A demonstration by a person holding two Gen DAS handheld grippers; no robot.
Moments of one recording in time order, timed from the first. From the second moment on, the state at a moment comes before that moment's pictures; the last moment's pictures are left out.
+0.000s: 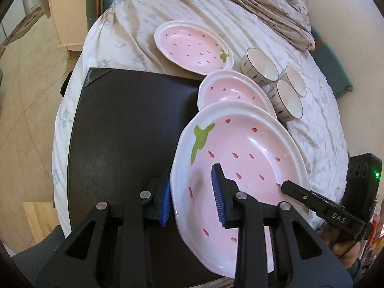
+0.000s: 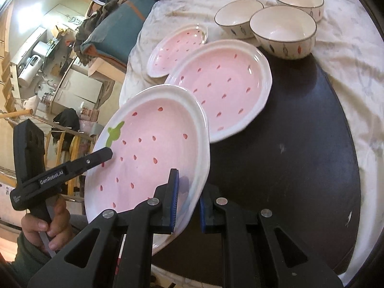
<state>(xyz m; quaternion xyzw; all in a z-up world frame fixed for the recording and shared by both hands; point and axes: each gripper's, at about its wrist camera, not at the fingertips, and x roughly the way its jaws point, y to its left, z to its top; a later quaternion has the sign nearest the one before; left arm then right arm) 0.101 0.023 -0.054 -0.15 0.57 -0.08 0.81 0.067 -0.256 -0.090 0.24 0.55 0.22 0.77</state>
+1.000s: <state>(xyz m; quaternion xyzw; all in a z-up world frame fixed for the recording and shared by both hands) 0.204 -0.012 -0.095 -0.14 0.60 -0.10 0.79 0.146 -0.289 -0.125 0.30 0.58 0.16 0.74</state>
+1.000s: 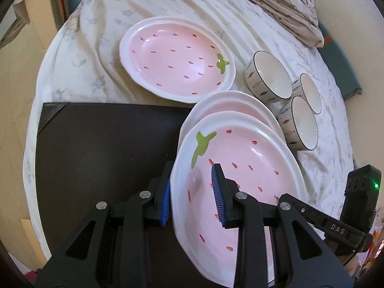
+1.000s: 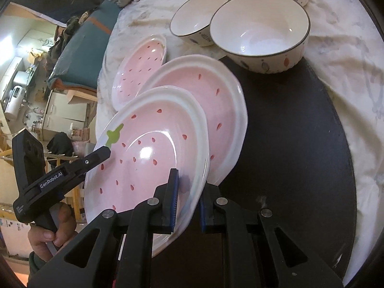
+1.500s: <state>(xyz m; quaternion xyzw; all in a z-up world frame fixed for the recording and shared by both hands) 0.233 -0.015 -0.117 -0.14 0.61 -0.10 0.77 0.179 -0.296 -0.144 0.32 0.59 0.14 0.73</state>
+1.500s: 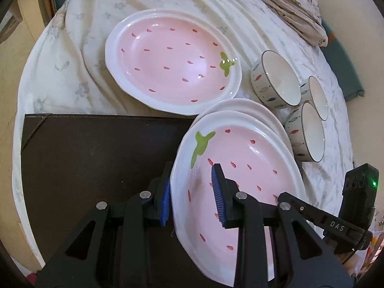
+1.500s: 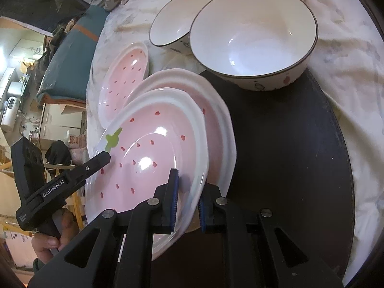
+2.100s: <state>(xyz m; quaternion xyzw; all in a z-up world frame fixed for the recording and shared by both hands) 0.238 -0.035 -0.140 -0.10 0.63 -0.09 0.77 0.194 -0.300 -0.154 0.33 0.60 0.12 0.72</state>
